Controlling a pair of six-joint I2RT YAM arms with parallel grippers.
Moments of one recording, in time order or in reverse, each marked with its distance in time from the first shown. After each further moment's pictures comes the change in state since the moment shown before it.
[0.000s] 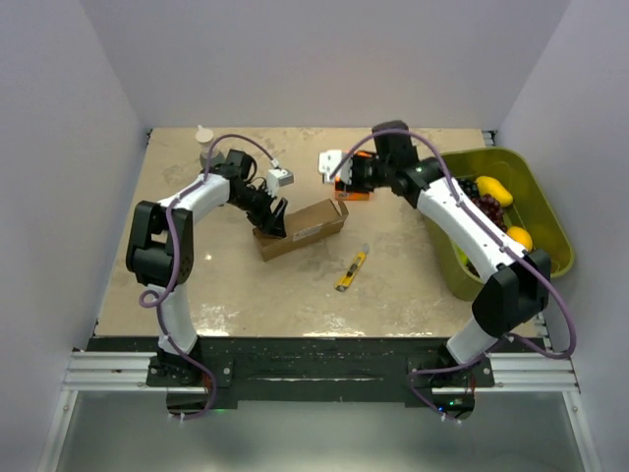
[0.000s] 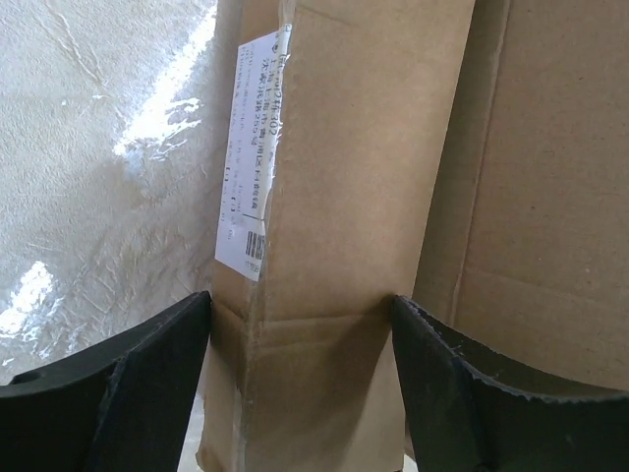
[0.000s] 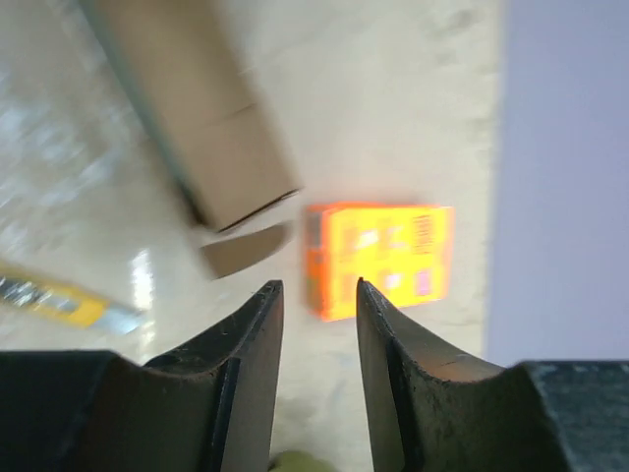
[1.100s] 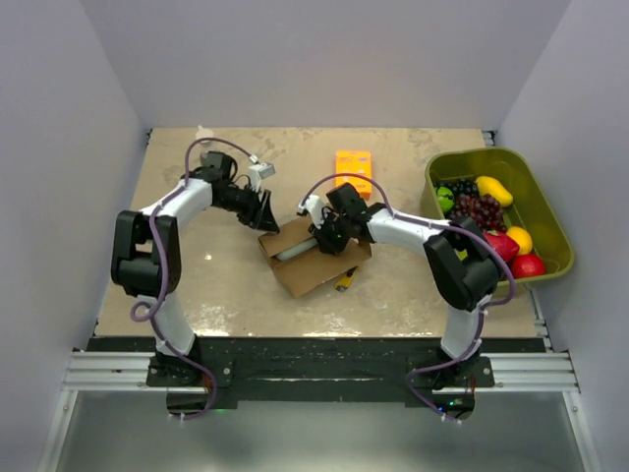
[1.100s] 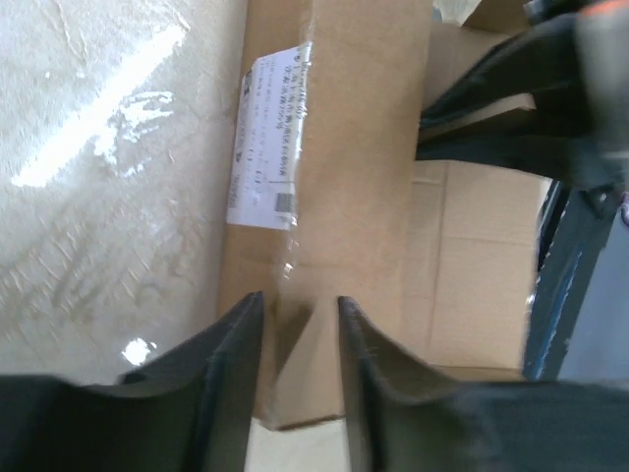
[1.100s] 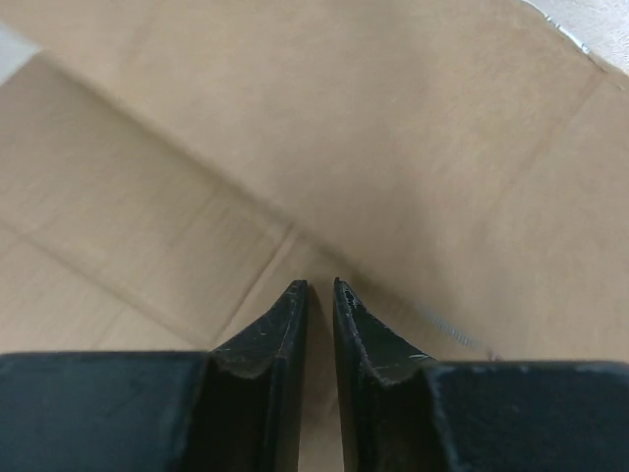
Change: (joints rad) left arm 0.092 -0.065 -0.079 0.051 0.193 -0.150; right arm 0.145 0.257 -0.237 0.304 0.048 0.773
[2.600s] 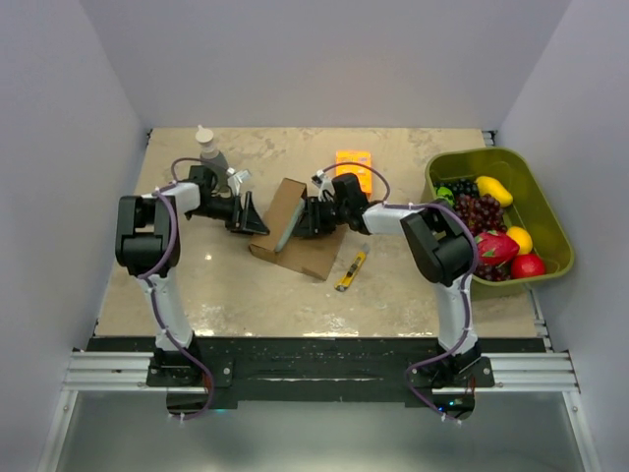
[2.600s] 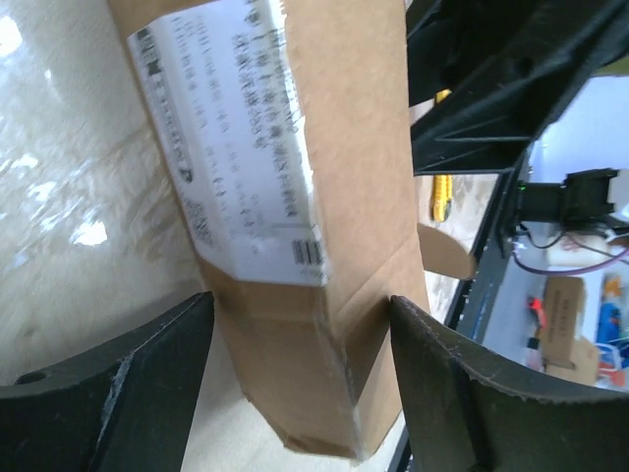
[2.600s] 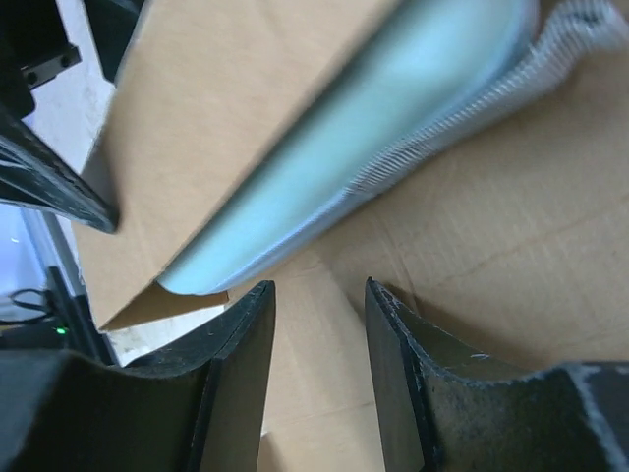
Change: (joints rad) left arm 0.153 0.162 -0.026 0.037 0.160 -0.121; right arm -0.098 0.273 0.113 0.410 -0.268 0.819
